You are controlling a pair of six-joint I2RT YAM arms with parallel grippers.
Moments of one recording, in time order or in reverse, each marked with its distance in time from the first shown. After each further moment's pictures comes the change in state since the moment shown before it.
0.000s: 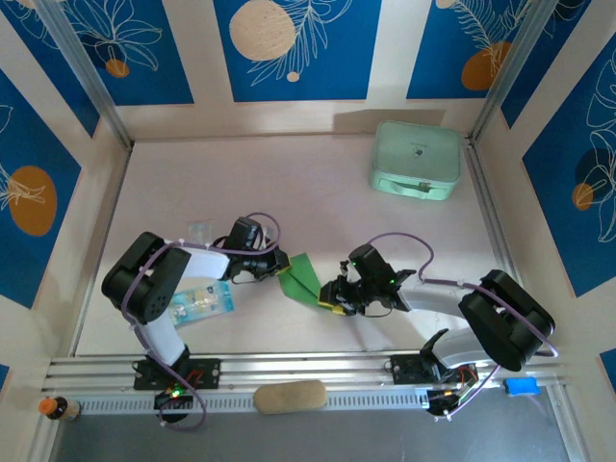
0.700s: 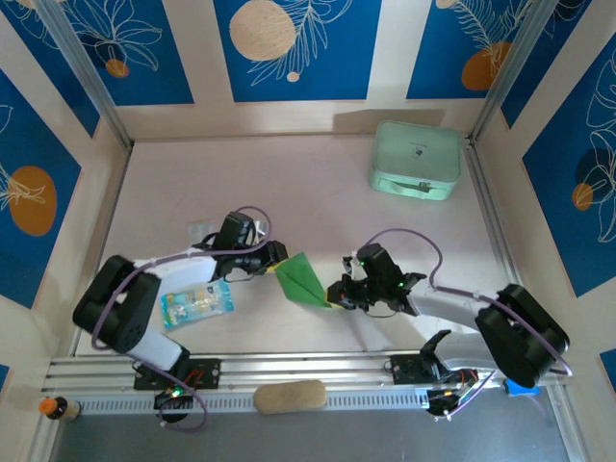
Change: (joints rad) left arm -0.002 -0.256 0.001 -0.196 -0.058 0.023; right arm -0.016 -0.134 -0.035 -0.012 0.014 -0.113
